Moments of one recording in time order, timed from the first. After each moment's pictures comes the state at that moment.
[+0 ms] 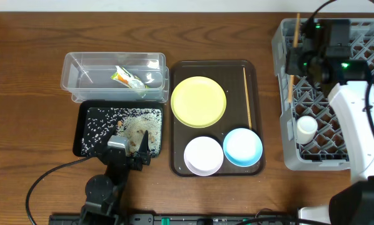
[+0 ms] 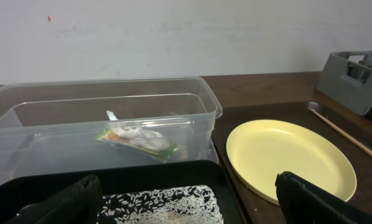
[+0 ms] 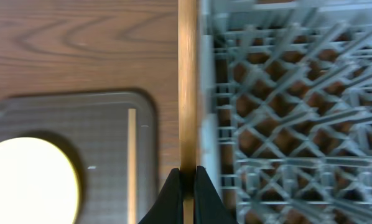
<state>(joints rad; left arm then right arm) -0.24 0.01 0.03 -0.13 -0.03 -0.07 0.01 1.61 1.45 -0.71 -0.04 0.07</state>
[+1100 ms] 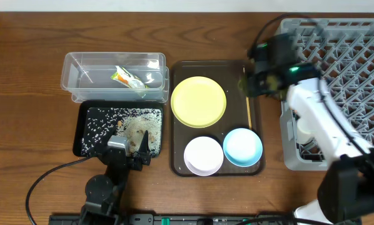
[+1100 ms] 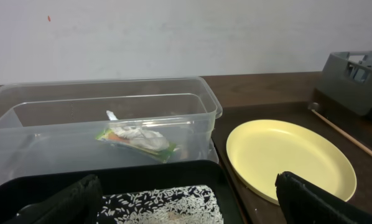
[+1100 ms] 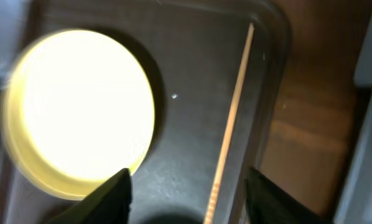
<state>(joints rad) -0.24 0.01 0.03 -0.13 -0.03 -0.07 0.27 1.72 1.34 -0.73 -0.10 0.11</state>
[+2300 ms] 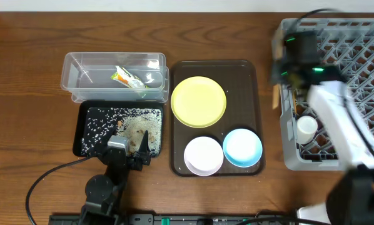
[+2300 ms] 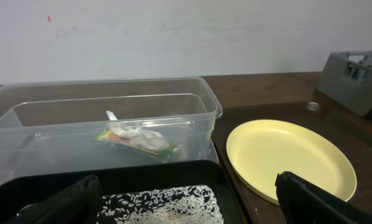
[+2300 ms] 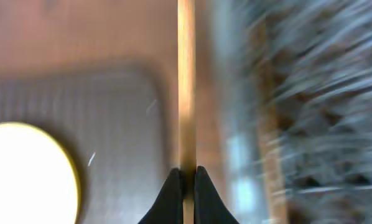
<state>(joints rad) -0.24 0.01 0.03 -0.13 -0.03 -0.07 0.07 1.63 1.33 -0.62 0.04 0.20</state>
